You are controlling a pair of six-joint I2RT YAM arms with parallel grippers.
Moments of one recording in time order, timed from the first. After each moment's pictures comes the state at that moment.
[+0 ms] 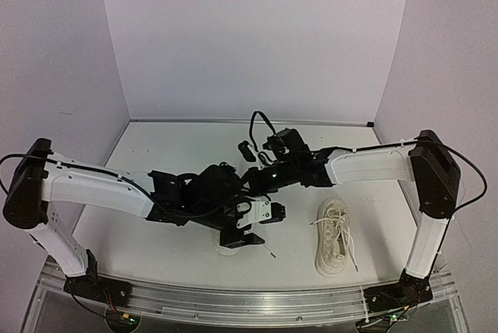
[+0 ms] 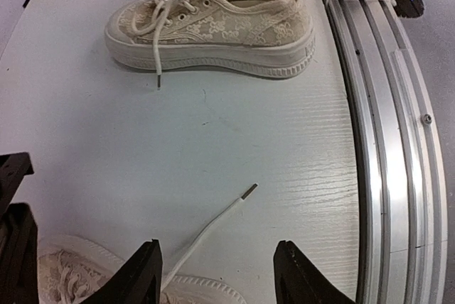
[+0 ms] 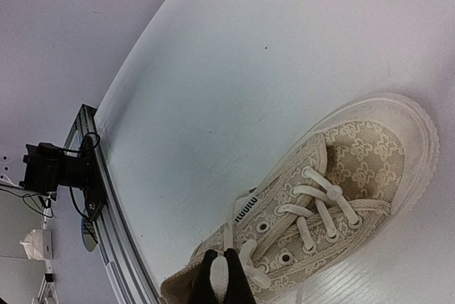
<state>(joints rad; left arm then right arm) -1.23 1.65 1.09 -0.20 0.13 0.39 0.86 1.88 1.26 -0.03 -0.45 0.49</state>
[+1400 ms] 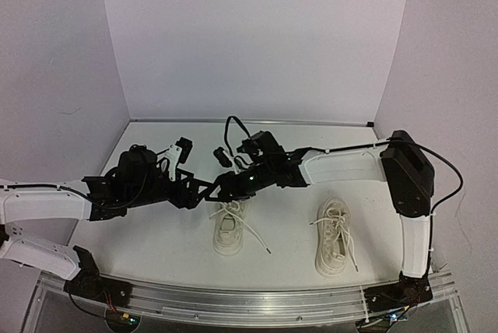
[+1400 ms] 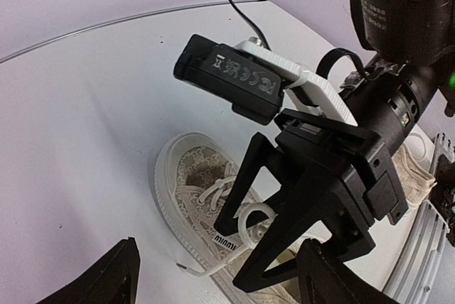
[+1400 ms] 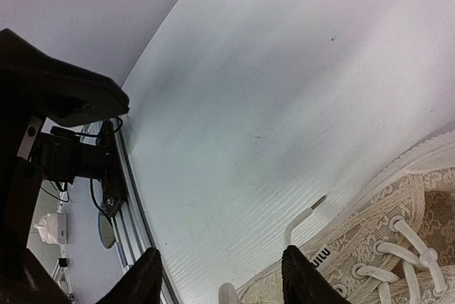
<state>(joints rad) -0.87 1.15 0.61 0.12 -0.02 -0.27 0.93 2.06 1.47 -0.07 -0.54 0.51</state>
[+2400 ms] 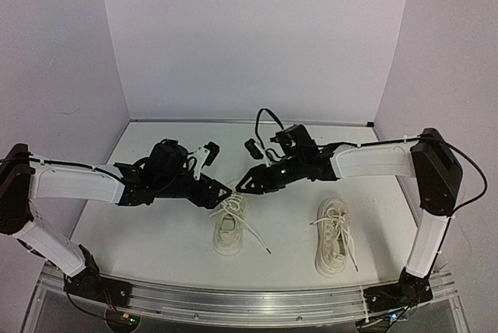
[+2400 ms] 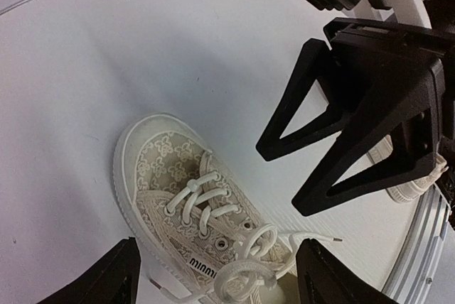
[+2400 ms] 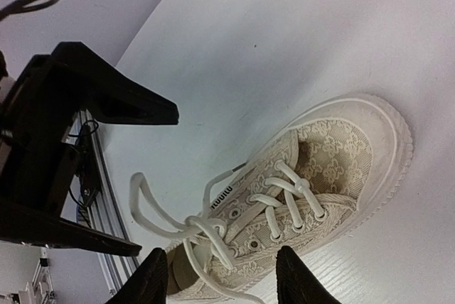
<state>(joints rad) -0.86 1.45 0.79 0.08 0.10 -0.26 0.80 1.88 1.26 -0.08 -0.54 0.39</state>
